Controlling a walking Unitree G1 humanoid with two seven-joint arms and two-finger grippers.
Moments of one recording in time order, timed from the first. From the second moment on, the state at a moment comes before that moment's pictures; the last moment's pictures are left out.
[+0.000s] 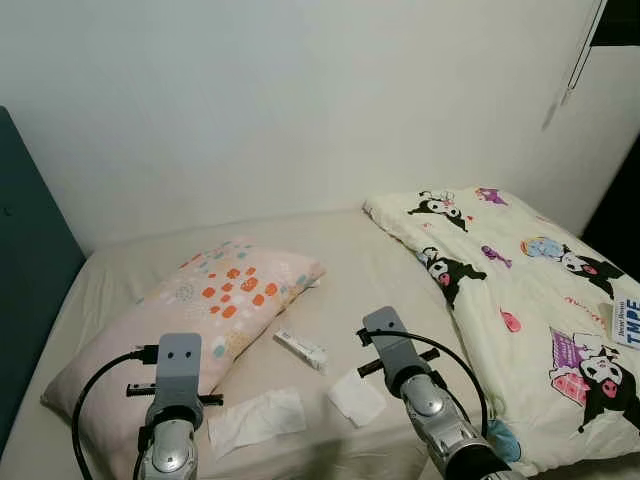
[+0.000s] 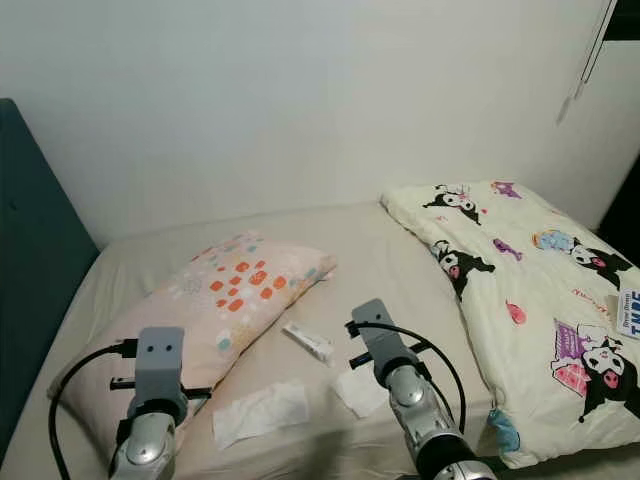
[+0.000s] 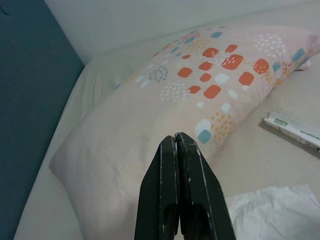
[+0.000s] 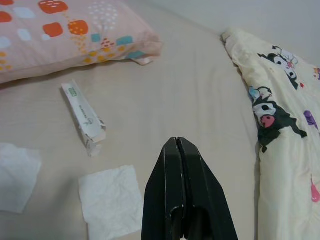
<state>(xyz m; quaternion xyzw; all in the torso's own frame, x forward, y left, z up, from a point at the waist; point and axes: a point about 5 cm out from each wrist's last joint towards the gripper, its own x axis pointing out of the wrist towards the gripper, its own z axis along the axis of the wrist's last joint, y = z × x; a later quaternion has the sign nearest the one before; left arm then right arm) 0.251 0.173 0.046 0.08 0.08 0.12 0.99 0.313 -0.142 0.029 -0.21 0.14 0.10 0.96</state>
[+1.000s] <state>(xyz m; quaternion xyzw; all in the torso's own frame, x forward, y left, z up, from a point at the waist) 0.251 0.170 0.057 0.07 0.03 0.10 0.99 0.309 -0.134 0.025 -0.20 0.14 0.11 0.96</state>
